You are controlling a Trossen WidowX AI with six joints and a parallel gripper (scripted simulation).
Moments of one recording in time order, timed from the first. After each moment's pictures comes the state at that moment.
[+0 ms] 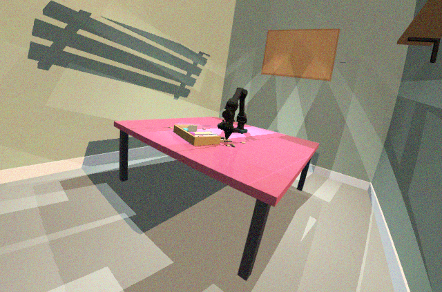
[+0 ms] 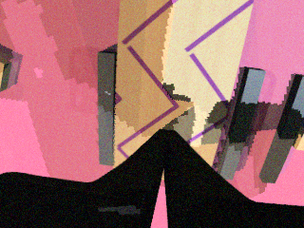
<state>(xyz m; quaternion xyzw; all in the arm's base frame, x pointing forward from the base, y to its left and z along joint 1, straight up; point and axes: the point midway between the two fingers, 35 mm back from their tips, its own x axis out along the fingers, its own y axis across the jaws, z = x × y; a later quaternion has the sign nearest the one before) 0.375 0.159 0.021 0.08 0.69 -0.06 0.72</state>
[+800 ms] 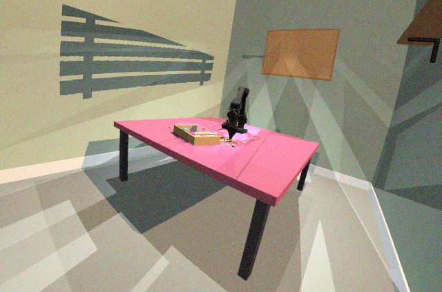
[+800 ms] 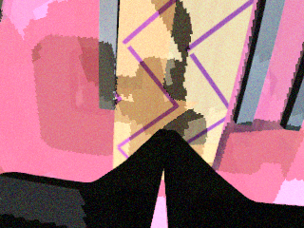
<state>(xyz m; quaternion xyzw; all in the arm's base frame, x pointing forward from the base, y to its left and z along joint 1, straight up) 0.340 0.166 0.020 0.08 0.69 -0.06 0.72</state>
